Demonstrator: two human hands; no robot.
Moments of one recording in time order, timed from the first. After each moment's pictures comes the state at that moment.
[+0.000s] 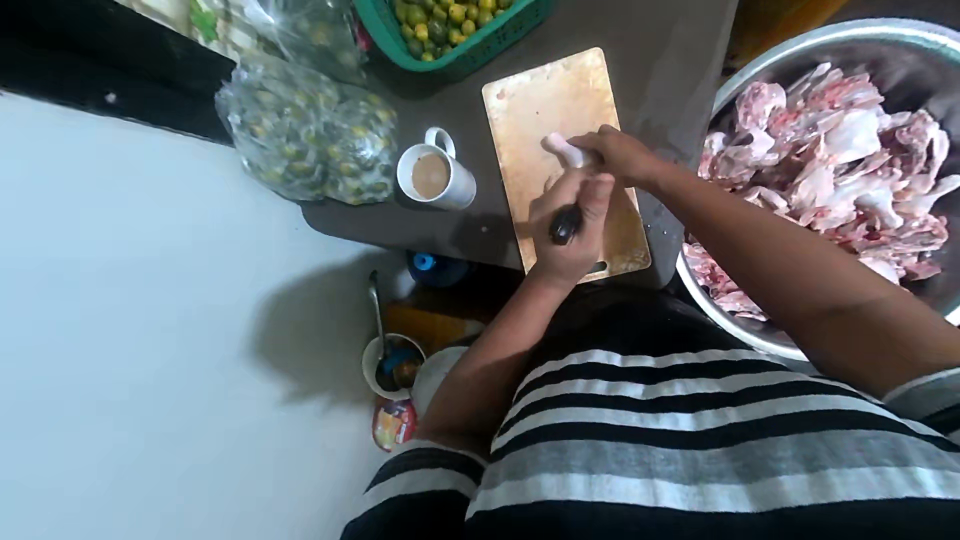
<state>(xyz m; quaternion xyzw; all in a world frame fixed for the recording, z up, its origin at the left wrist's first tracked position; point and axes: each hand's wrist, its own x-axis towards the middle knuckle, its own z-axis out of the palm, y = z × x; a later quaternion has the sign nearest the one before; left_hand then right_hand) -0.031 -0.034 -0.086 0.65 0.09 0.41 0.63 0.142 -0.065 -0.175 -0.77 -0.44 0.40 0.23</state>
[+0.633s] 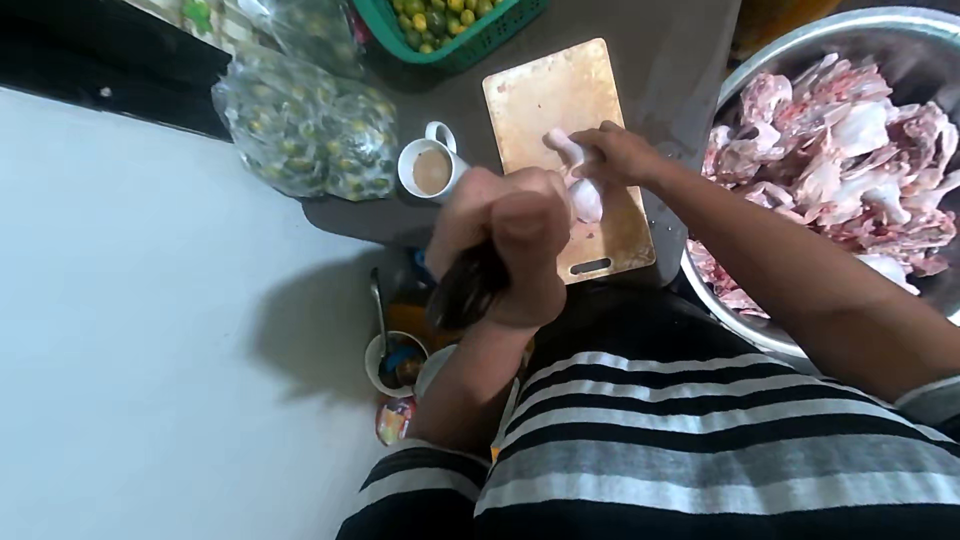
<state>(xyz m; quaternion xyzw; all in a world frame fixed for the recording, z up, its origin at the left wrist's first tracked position) -0.057 -0.014 -0.007 0.62 0.03 0.46 0.64 0.136 -0.065 -0.179 -0.78 -0.43 0.41 0.21</state>
